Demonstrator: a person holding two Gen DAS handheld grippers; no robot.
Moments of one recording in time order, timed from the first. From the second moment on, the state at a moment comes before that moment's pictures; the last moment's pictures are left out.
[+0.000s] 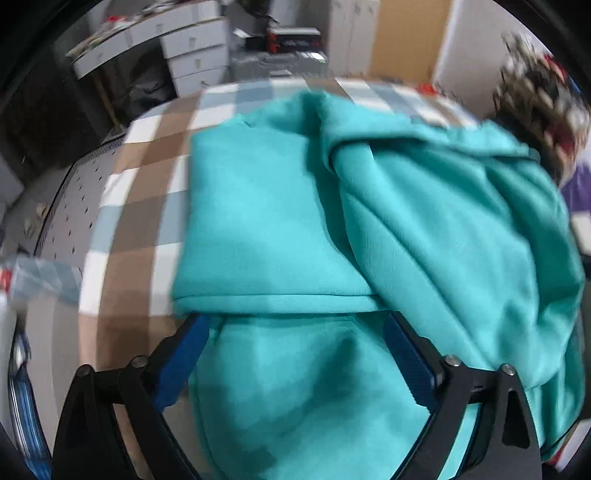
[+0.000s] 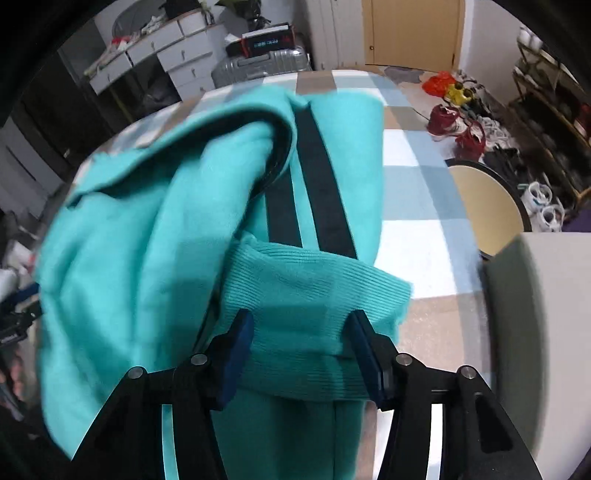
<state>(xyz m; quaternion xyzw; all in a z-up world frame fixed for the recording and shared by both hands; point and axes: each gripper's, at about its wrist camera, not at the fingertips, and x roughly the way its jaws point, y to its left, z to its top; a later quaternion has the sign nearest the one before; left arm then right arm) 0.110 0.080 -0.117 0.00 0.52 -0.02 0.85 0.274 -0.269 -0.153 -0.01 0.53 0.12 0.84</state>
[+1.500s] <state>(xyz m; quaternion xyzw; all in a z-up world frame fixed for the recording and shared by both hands) 0.033 -0.005 -0.057 0.04 0.50 -0.19 0.85 0.081 -0.329 -0.011 0.16 0.32 0.22 0.91</state>
